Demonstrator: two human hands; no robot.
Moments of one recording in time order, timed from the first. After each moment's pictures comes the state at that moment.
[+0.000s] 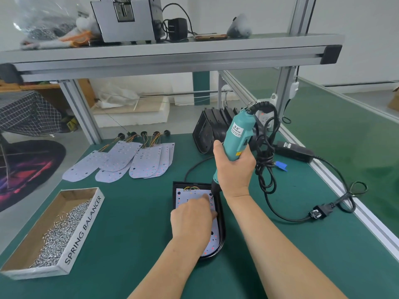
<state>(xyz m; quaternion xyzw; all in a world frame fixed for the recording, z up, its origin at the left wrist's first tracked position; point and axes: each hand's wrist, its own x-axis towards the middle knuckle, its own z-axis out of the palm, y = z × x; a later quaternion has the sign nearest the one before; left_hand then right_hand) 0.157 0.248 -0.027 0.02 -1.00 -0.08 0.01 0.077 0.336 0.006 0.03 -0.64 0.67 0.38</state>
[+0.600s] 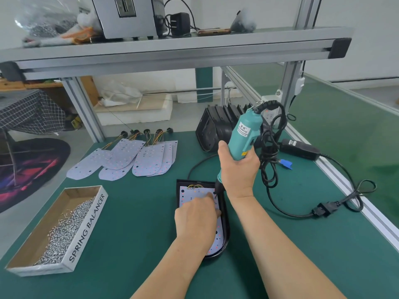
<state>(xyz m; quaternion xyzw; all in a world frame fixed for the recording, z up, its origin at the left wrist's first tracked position) 0.156 0.250 -0.027 0.01 -1.00 -0.06 0.01 0.079 0.336 0.003 -0.01 -0.63 0.71 0.33</state>
